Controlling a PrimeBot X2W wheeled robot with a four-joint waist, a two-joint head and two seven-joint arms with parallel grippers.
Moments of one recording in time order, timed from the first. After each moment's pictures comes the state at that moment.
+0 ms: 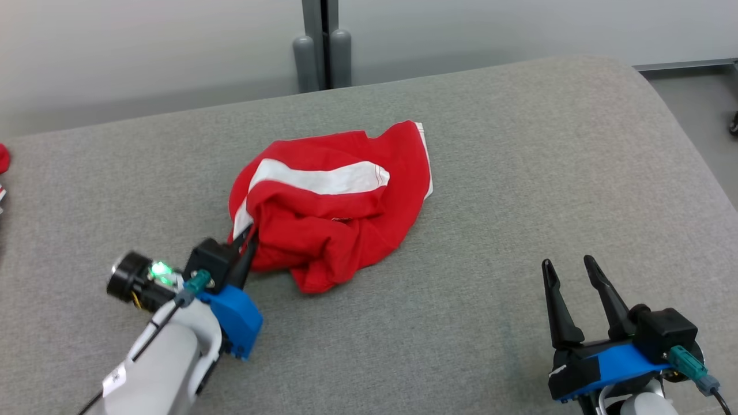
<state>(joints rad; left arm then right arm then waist) -0.50 0.36 -0.62 0.56 -0.28 -0.08 -0.12 -0.11 -0.05 0.02 0.27 0.17 0.13 -0.26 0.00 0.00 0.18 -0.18</state>
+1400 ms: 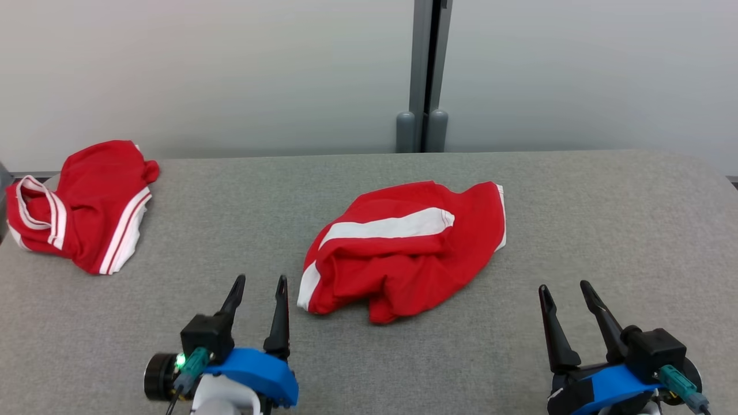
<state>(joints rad) -0.21 0.15 -0.42 0.47 -0.42 0.07 -0.26 -0.06 -0.05 0.02 0.30 0.13 0.13 -0.26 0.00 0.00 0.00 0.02</state>
